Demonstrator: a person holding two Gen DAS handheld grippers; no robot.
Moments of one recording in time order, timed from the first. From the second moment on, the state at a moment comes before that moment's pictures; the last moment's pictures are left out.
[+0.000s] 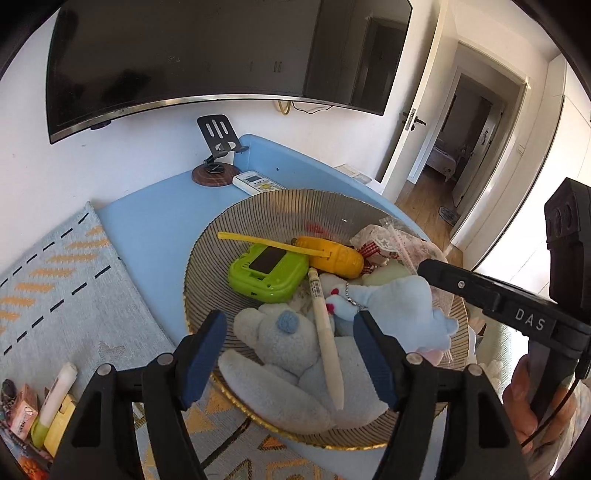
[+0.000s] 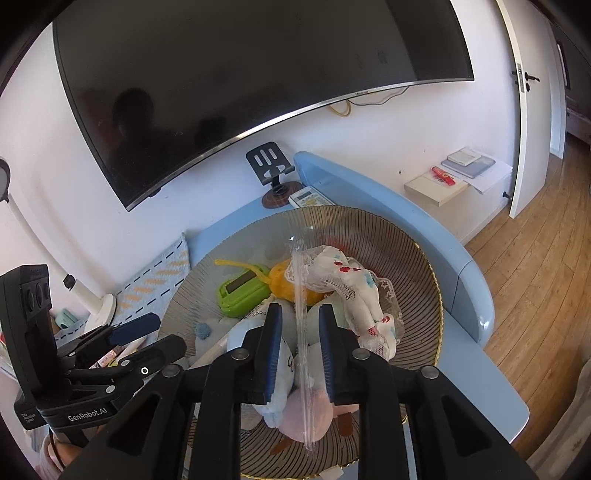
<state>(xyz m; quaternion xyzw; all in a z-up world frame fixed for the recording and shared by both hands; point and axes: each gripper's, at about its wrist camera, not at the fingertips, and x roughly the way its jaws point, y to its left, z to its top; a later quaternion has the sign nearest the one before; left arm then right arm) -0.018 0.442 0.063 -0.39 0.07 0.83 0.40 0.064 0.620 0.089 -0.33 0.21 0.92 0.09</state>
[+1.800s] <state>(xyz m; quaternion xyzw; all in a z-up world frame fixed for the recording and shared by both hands) 0.006 0.132 -0.001 -0.46 -0.08 0.86 0.22 -0.054 0.236 0.024 -0.51 -0.03 0.82 -0.24</state>
